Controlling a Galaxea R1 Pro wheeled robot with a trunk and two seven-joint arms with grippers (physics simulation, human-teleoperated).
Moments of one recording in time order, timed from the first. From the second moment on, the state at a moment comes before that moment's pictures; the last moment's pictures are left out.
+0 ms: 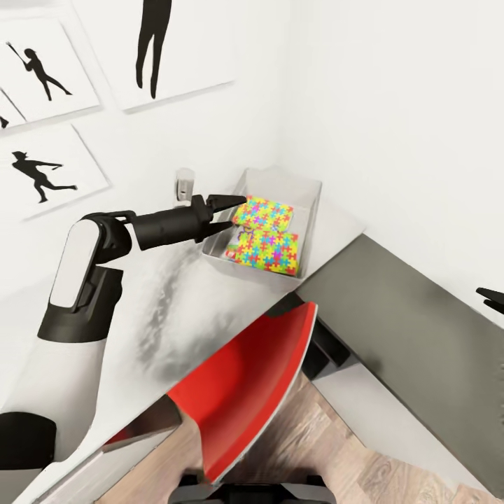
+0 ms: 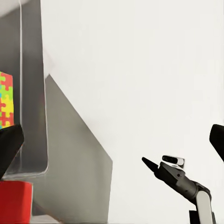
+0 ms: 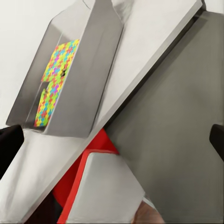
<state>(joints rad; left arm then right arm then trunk) -1.07 0.08 -0.17 -1.55 1.67 1.03 0.38 -0.29 -0.65 -0.67 -1.61 -0.99 1.04 0.64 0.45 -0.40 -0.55</state>
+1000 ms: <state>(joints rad) -1.05 0.09 -0.17 -1.60 1.67 1.03 0.38 -0.29 -0.66 -0.68 -1.61 -0.99 1.04 0.63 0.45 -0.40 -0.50</state>
